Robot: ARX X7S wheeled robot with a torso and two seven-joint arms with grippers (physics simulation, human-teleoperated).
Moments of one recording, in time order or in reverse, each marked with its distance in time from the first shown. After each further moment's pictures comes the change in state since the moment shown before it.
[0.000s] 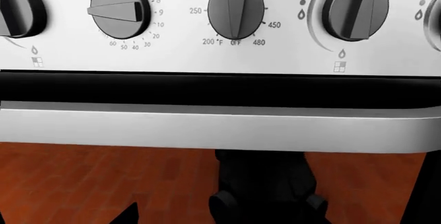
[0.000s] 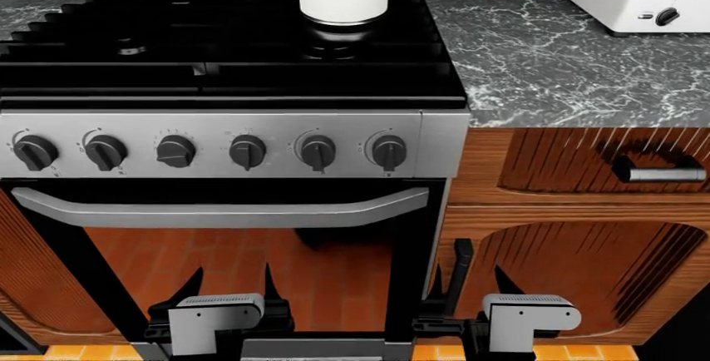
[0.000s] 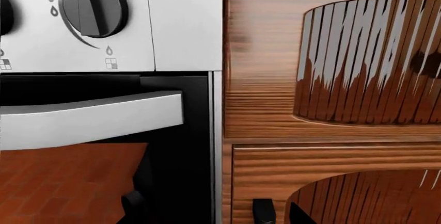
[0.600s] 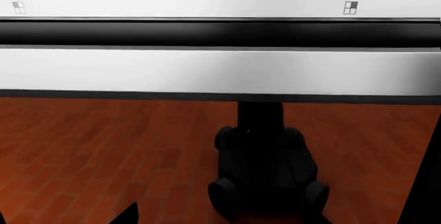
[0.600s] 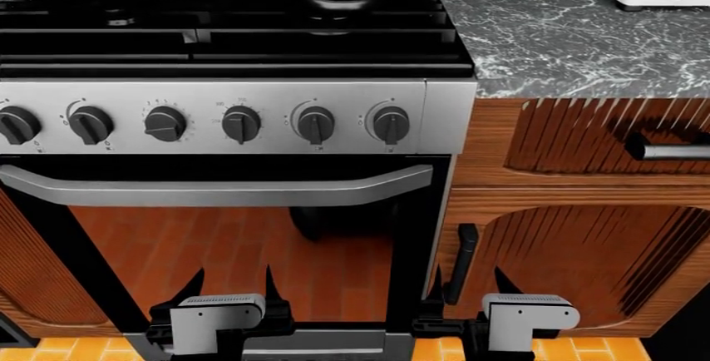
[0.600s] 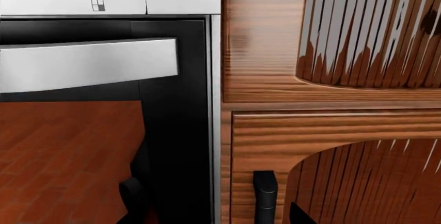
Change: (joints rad) left arm -0.006 -0.027 0.034 -0.007 -0.027 -0.006 -0.029; right arm 0.007 0.026 -0.033 0.004 0.030 0.010 0.037
